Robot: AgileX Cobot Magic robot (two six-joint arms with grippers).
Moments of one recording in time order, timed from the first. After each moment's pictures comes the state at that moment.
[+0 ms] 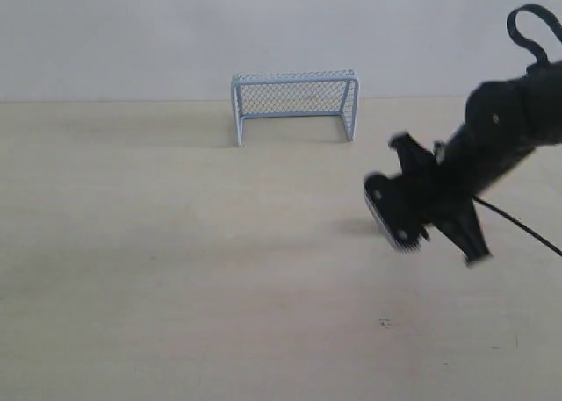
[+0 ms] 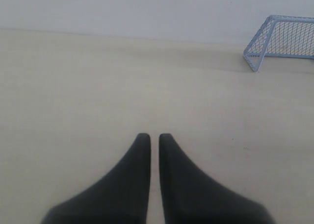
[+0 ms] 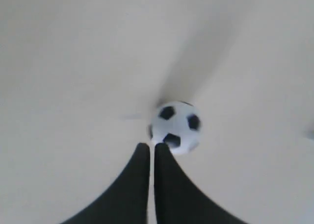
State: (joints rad) left arm 0.00 0.00 0.00 0.07 0.35 -0.15; right arm 0.37 1.82 -1.02 0.06 0.42 -1.73
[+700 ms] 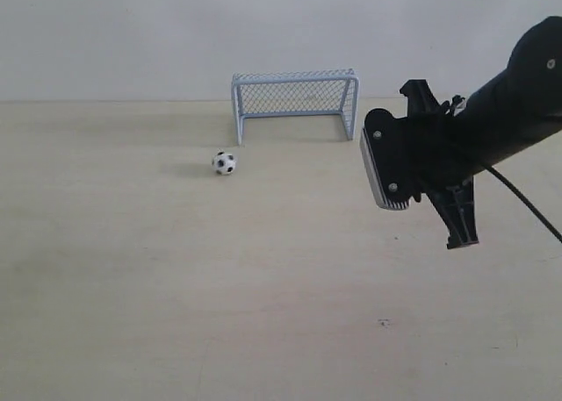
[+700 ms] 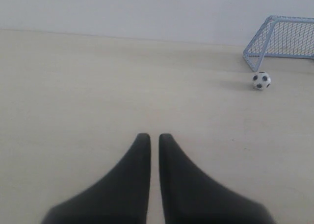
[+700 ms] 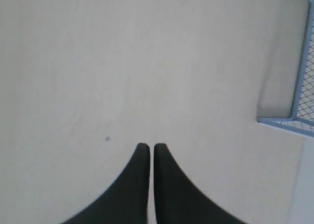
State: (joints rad) left arm 0.00 0.00 0.00 0.07 0.35 -0.15; right arm 0.38 1.62 -0.96 0.30 0.43 -1.71
